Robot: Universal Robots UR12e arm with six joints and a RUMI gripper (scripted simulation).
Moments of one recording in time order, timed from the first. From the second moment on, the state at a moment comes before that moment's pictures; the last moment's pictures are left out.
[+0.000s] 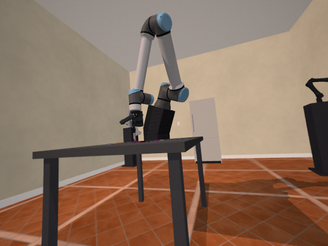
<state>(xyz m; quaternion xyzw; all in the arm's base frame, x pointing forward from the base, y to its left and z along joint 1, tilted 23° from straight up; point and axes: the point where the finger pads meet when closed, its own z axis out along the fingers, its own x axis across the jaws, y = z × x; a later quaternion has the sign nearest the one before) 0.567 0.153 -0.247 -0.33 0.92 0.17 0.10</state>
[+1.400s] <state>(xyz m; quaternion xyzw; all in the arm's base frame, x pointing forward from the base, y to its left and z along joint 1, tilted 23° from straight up) 0.567 0.154 -0.250 -0.33 0.92 0.17 0.10</state>
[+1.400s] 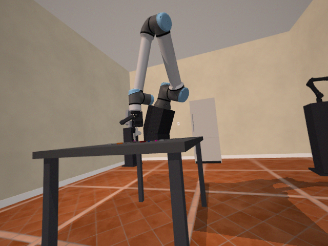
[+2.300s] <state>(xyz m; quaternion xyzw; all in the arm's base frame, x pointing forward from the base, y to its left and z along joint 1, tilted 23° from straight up) 0.568 0.157 -0.259 -0.33 0.92 0.17 0.10</state>
